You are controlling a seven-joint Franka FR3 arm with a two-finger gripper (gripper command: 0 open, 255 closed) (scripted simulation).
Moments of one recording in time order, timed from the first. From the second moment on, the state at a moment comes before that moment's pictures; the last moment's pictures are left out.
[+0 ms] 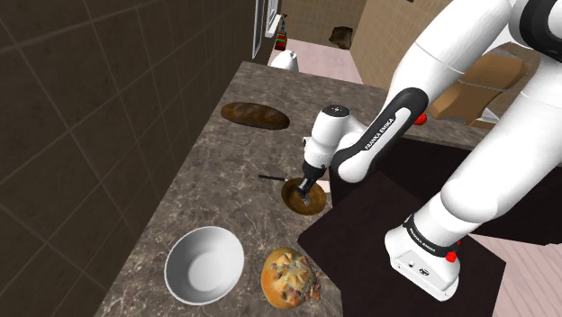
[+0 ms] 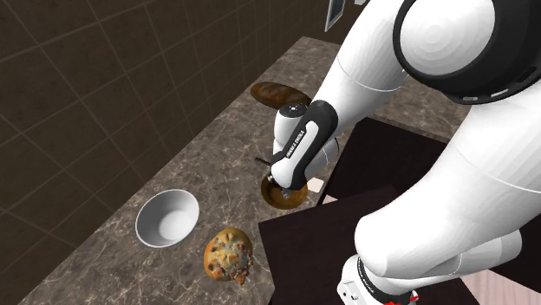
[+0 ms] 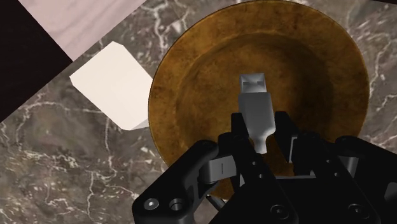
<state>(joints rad) -0.18 0.14 0.47 -2.80 -0.16 2.92 0.23</state>
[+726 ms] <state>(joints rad) -0.20 0.11 0.50 -2.80 -0.12 2.90 0.20</state>
